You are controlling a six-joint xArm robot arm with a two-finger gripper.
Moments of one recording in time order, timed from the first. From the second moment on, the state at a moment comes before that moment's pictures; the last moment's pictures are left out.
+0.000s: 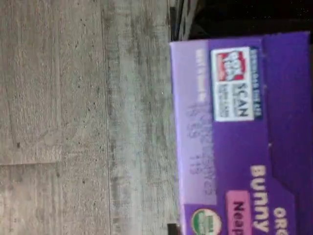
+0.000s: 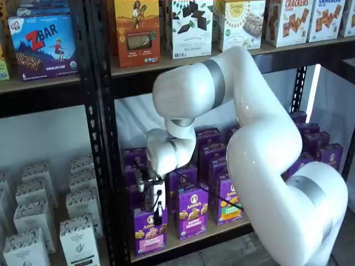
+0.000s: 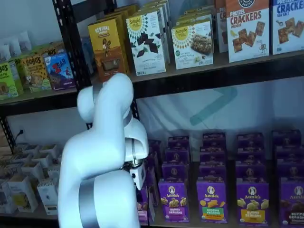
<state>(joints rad) 0.37 1.04 -1.48 0.11 0.43 -1.29</state>
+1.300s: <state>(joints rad) 0.32 0.69 -1.00 -0.04 0.26 -1.21</state>
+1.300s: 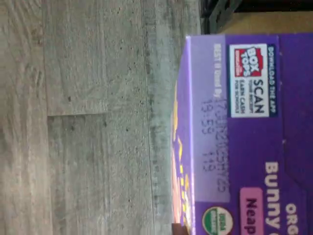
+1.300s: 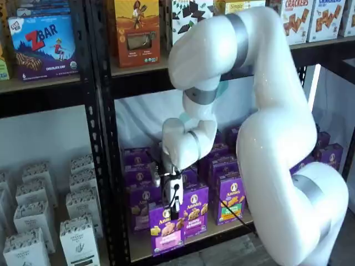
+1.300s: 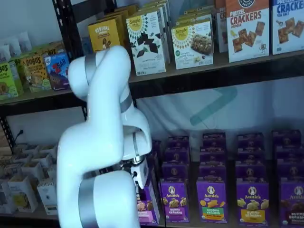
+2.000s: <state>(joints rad) 0.22 0.32 -0.67 -0.09 0.25 -1.26</state>
